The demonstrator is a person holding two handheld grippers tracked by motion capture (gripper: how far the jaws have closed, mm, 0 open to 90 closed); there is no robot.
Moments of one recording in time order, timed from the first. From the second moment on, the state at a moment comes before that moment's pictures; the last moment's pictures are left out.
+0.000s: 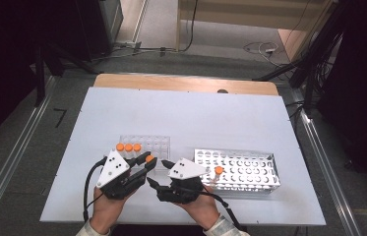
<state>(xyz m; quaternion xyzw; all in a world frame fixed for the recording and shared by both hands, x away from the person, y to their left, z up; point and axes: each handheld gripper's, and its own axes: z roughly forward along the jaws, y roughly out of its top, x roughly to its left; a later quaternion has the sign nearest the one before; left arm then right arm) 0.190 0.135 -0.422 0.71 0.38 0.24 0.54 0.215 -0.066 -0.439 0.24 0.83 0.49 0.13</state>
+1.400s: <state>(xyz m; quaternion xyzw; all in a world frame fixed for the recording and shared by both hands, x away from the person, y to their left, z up) 0.231 0.146 -0.400 0.68 0.42 0.29 0.53 0.175 -0.161 -0.434 0.27 0.81 0.50 0.15</state>
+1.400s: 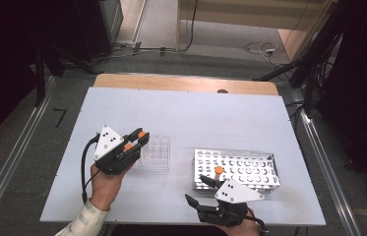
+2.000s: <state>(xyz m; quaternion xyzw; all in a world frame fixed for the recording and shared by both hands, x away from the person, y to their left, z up) 0.237 0.139 -0.435 0.70 0.43 0.28 0.50 0.175 -0.163 -0.435 0.27 0.81 0.50 0.15</state>
